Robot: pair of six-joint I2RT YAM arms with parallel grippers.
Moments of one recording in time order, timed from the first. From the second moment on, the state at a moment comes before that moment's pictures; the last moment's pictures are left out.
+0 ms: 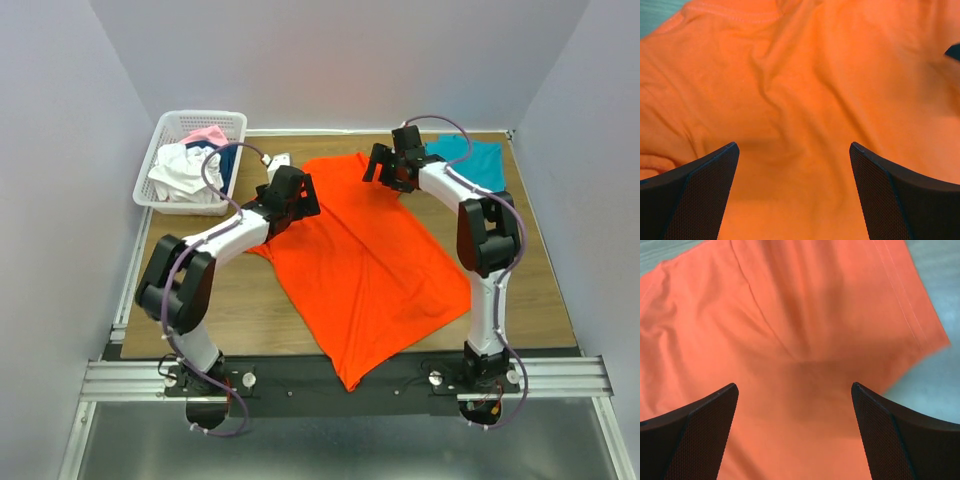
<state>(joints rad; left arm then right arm) -0.51 1.66 1.11 -0.11 -0.28 -0.59 0.30 2.14 1.68 -0.34 -0.02 0.50</state>
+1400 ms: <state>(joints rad) -0.80 1.26 0.59 -0.31 -0.12 -0.95 0.48 2.72 2.45 -0.31 -0.15 0.22</state>
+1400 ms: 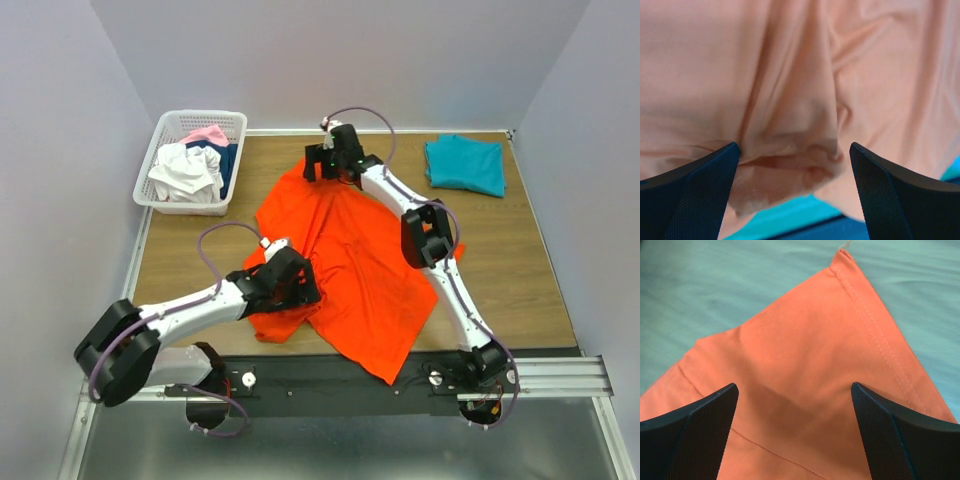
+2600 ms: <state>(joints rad) -0.44 2.06 1.50 -0.29 -0.25 -0.46 0.27 1.59 0.93 -0.38 0.21 0.55</state>
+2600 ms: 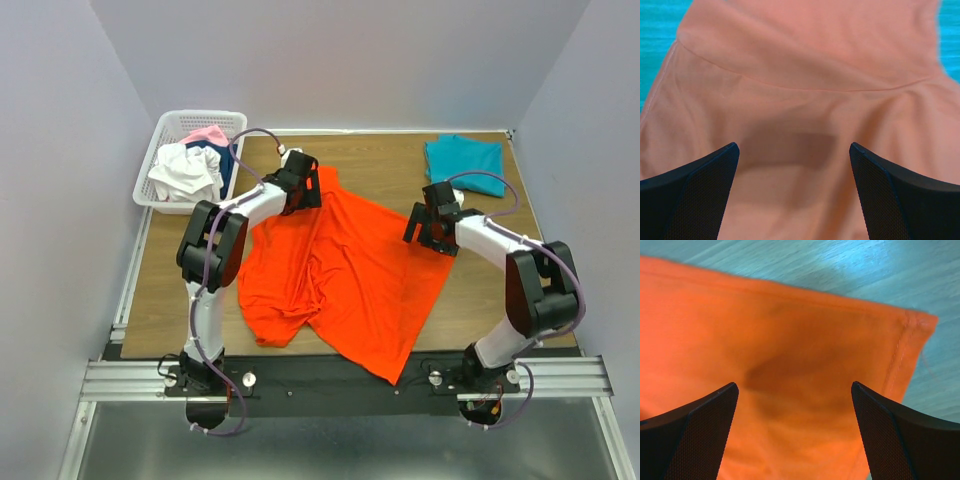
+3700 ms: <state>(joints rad) -0.30 2.02 1.38 -0.30 -0.29 -0.47 0.17 2.14 1.54 -0.34 0.21 0.29</state>
